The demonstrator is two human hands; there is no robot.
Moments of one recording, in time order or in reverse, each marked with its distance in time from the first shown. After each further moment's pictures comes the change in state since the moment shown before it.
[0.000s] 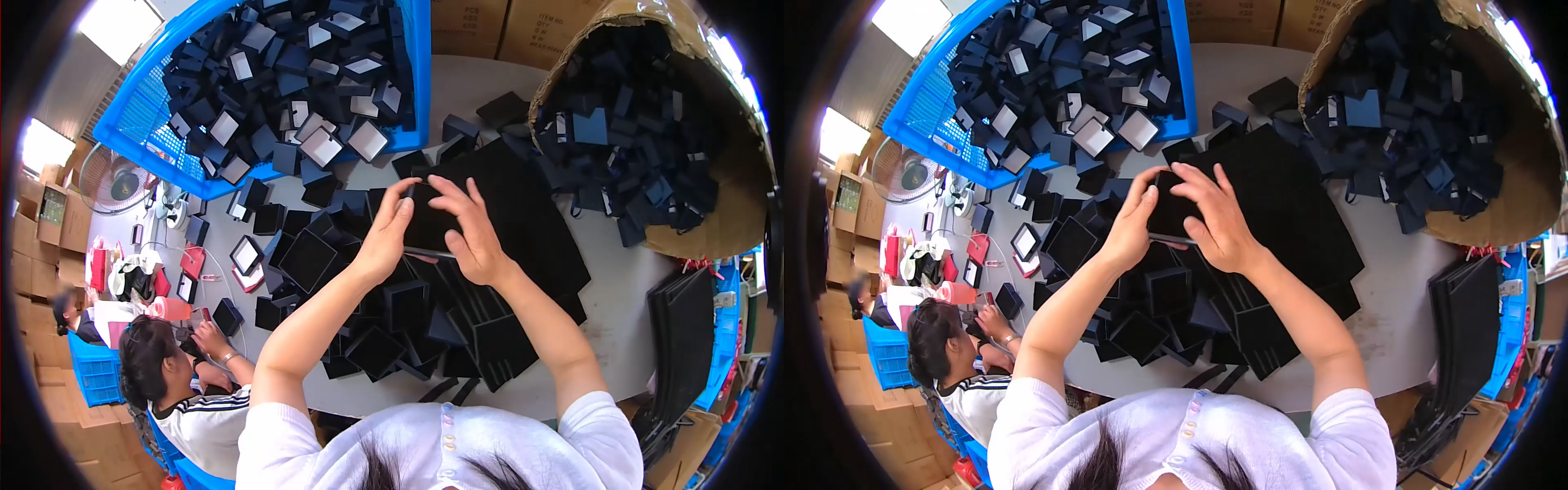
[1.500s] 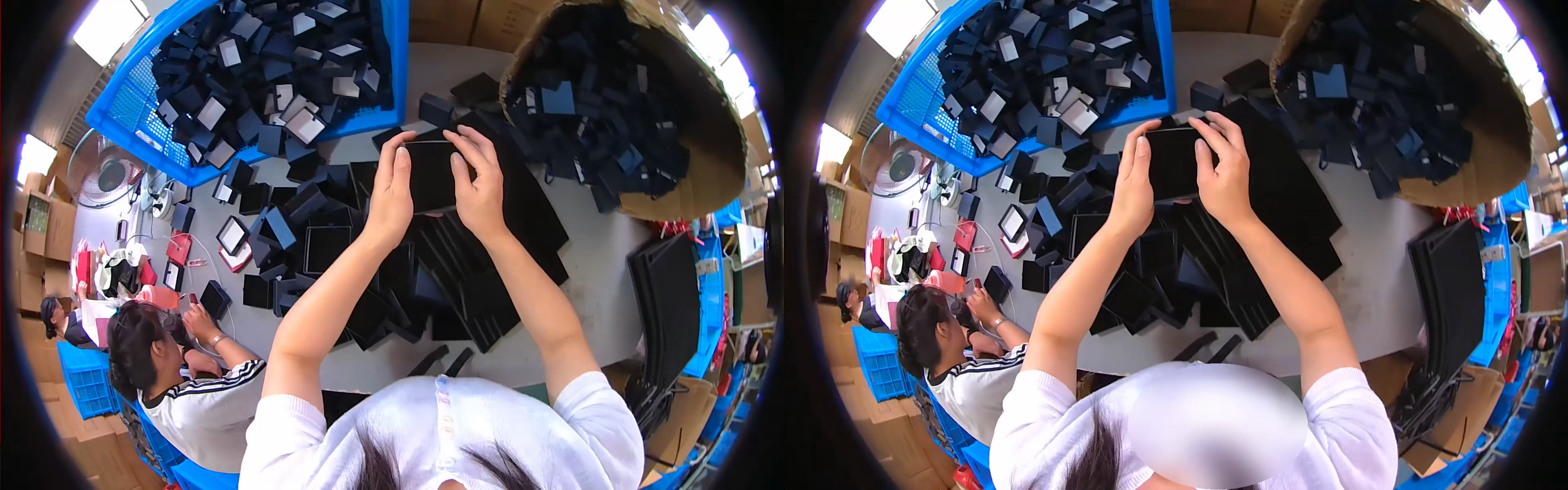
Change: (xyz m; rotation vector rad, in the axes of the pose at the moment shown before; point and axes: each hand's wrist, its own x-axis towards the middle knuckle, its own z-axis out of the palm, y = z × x) left_hand -0.016 -0.002 0.044 0.069 0.197 0.358; right_hand 0.001 -0.048 -0.002 -0.177 0.535 0.302
